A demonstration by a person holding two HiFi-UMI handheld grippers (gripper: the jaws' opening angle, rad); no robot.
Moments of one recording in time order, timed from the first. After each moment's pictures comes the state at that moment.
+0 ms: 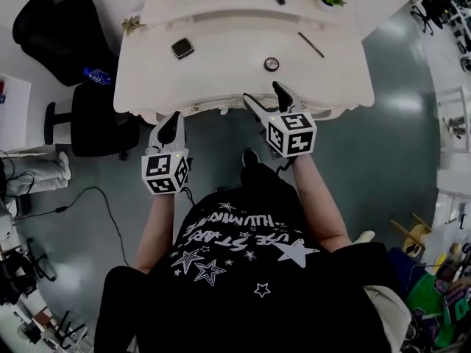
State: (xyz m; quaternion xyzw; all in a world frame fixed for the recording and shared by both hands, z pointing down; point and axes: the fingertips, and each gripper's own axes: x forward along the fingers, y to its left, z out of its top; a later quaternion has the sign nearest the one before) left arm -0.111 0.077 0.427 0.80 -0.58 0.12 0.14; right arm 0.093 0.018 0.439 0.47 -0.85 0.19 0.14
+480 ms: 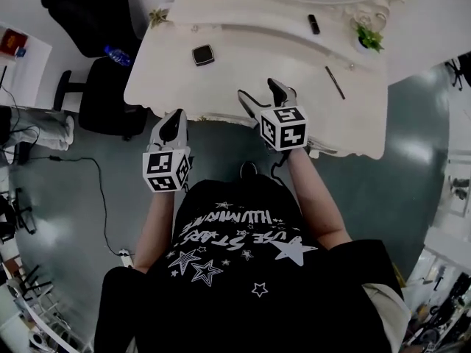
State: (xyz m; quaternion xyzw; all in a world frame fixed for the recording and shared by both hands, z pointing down) left arm -0.115 0.031 0.424 0.73 -0.66 0.13 0.14; right arm 0.046 -0.078 0.453 0.35 -0.90 0.19 0.16
